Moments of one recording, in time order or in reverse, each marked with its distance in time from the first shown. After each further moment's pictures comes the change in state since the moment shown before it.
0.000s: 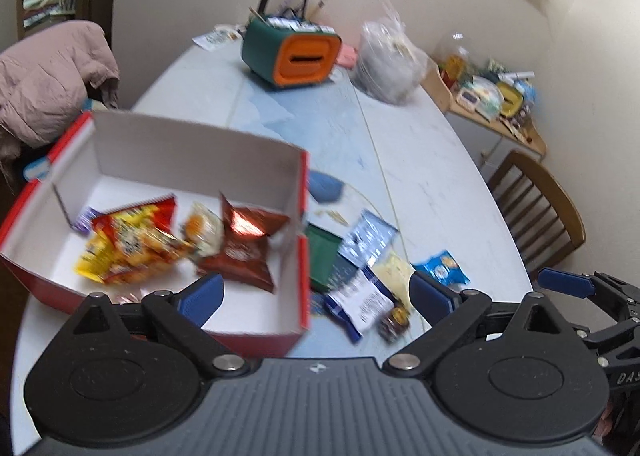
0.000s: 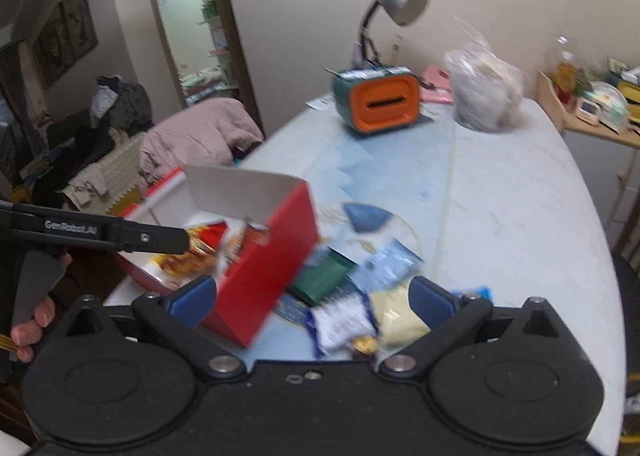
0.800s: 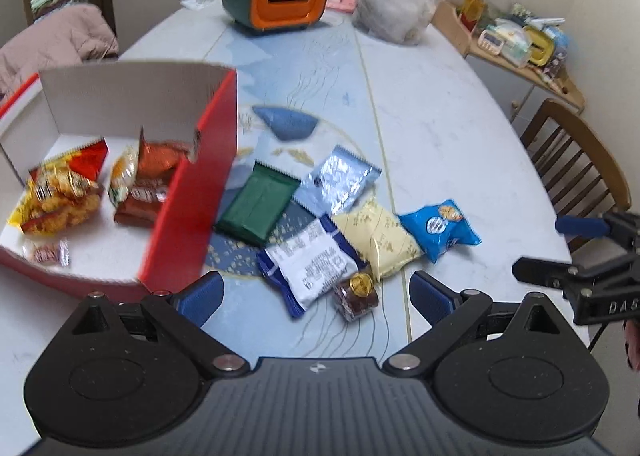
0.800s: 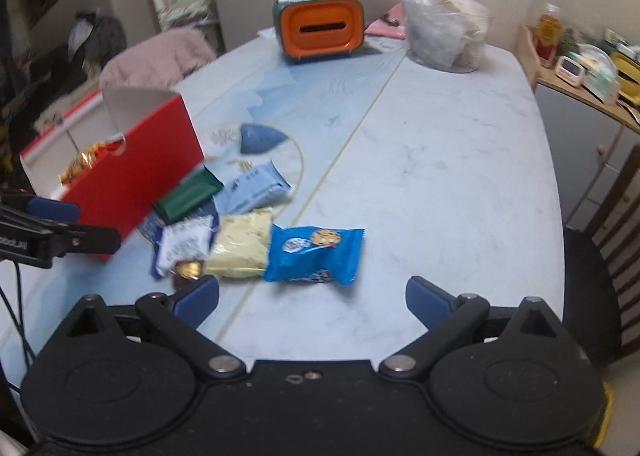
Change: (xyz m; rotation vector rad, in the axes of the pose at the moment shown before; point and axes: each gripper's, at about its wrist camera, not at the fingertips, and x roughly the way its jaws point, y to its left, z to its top) left arm 0.090 -0.094 -0.043 0.018 0.096 0.159; right arm 0.042 -0.141 -0.025 -0.112 0.191 -0.037
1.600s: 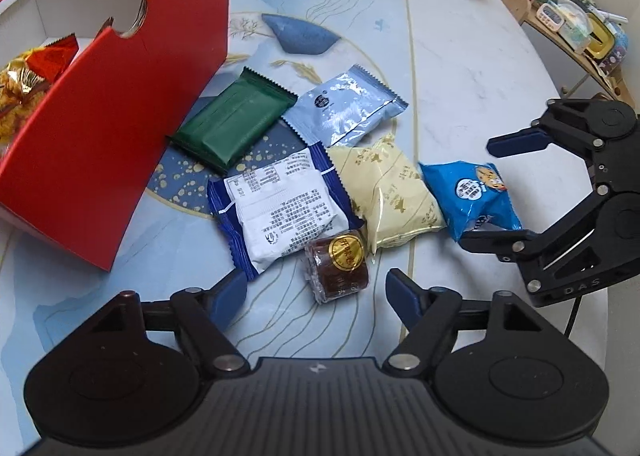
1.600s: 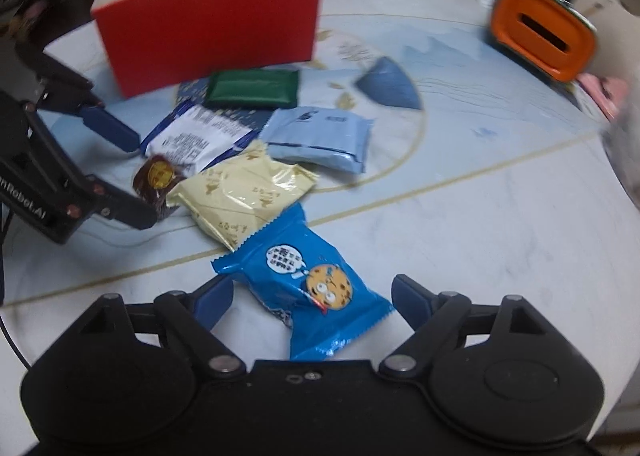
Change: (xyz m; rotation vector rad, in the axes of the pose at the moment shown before) left arm 0.075 -0.021 -0.013 -0.165 0.156 0.059; right arm 0.112 0.003 0.042 -0.739 0.224 0.278
